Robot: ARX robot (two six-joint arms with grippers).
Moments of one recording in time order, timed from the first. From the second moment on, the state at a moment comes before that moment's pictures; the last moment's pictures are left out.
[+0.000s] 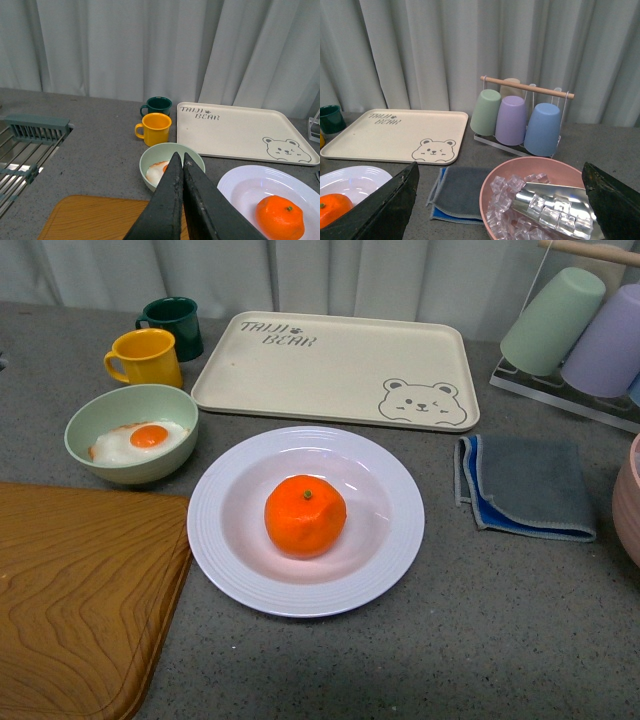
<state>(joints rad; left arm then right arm) 0.00 0.31 0.02 0.32 0.00 -0.01 0.00 0.00 0.01 0.00 0.00 0.00</state>
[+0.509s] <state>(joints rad) 0.00 0.18 0.02 0.18 0.00 -0.01 0.00 0.00 0.01 0.00 0.00 0.00</state>
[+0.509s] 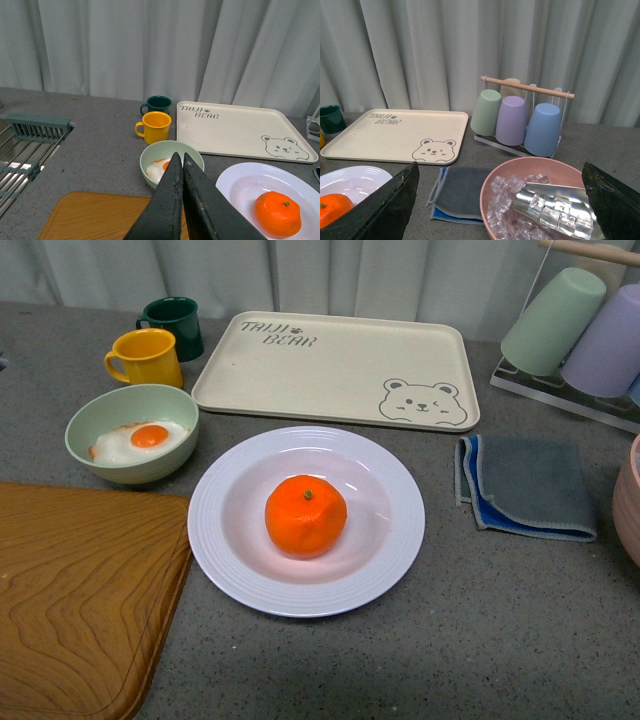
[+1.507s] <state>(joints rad) 0.00 0.00 0.02 0.00 0.00 0.00 0.00 0.00 0.01 0.00 0.00 0.00</state>
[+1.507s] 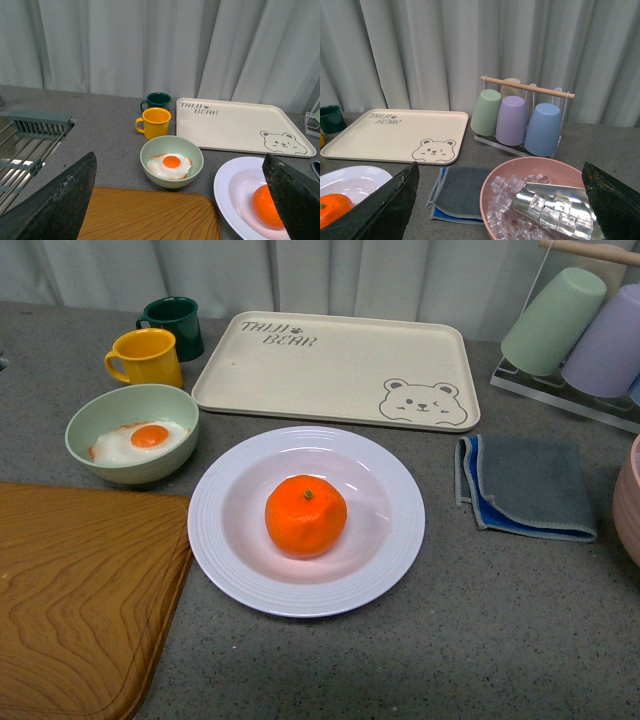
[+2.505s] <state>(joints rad) 0.00 0.00 0.02 0.00 0.00 0.00 0.24 1.46 0.50 0.27 -0.11 0.50</state>
